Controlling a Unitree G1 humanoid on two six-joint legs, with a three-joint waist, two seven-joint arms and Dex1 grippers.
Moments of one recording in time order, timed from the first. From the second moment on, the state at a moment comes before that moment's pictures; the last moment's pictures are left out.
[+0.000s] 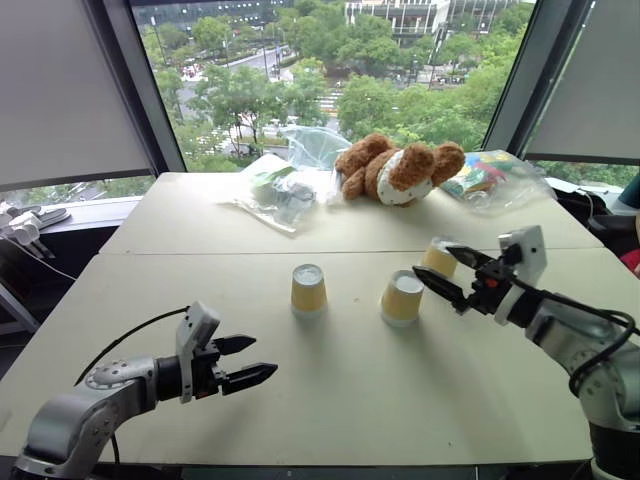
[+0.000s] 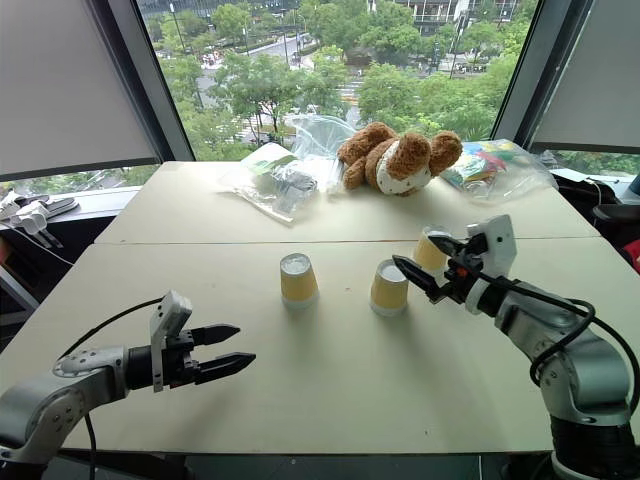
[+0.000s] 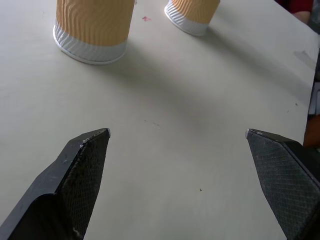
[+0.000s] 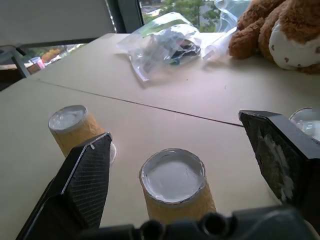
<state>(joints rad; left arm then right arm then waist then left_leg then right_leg) -0.11 0.71 0.11 -0.33 -0.73 0.76 -0.84 -0.33 -0.64 -0.38 -0.36 0.62 0.75 0.53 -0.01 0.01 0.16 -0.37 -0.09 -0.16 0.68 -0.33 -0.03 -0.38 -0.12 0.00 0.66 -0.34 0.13</state>
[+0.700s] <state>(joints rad) -0.10 0.69 0.09 -0.37 -0.73 0.78 -0.80 -0.76 -0.53 -0.20 0.67 0.27 0.12 0.56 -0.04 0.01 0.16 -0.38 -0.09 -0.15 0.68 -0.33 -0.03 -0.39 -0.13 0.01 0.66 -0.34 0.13</state>
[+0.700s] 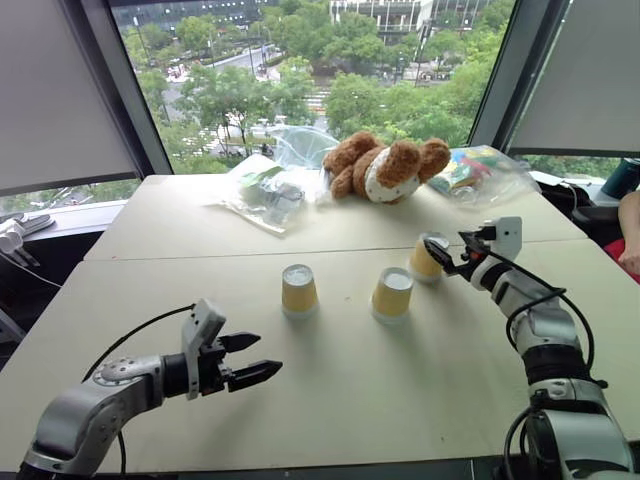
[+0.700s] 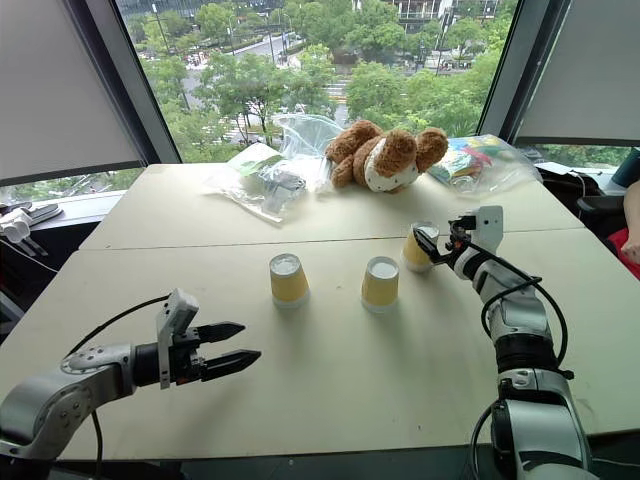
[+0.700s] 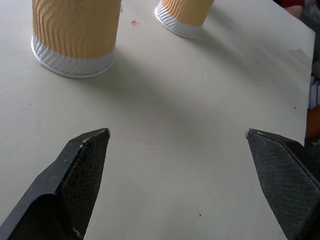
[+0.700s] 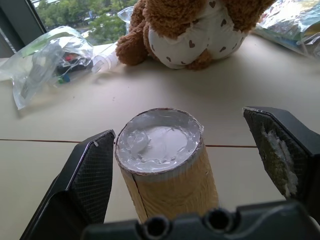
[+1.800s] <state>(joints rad) -0.09 0.70 0.10 -0.31 -0.69 0.75 -0.85 -0.32 -0.53 -0.21 -0.12 0.38 0.48 0.51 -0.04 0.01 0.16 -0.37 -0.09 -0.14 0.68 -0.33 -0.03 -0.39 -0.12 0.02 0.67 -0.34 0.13</state>
